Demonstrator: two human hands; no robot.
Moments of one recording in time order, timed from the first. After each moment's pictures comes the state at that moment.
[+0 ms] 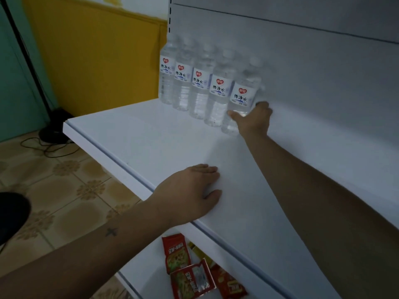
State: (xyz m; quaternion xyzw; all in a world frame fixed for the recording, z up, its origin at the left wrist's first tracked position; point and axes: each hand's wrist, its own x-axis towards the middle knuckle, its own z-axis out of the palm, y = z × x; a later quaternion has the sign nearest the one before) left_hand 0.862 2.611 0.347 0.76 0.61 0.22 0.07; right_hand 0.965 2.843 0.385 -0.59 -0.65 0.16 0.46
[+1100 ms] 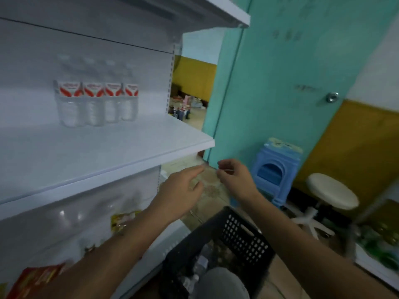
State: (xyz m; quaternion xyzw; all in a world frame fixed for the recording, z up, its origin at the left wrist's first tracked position) left_hand 1.238 2.325 0.369 0.88 0.10 0.24 0.39; right_hand 1.375 2.209 0.366 -0.81 -0.26 0.04 0.52
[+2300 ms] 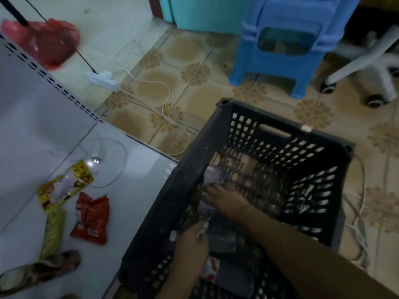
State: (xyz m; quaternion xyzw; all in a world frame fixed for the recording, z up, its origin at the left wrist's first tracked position) left_hand 1.440 2.278 -0.121 0.80 0.34 -0.24 0.44; right_hand 1.576 2.183 -0.211 -0.82 -0.50 0.27 -0.06
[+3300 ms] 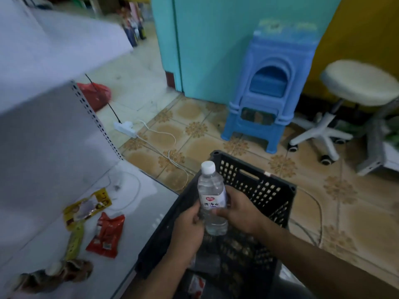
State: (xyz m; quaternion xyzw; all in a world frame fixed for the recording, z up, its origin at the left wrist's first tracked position) left_hand 1.445 2.266 0.062 0.77 0.24 -0.07 0.59; right_hand 1.546 2.133 0.038 -0.81 -0.18 0.28 0.48
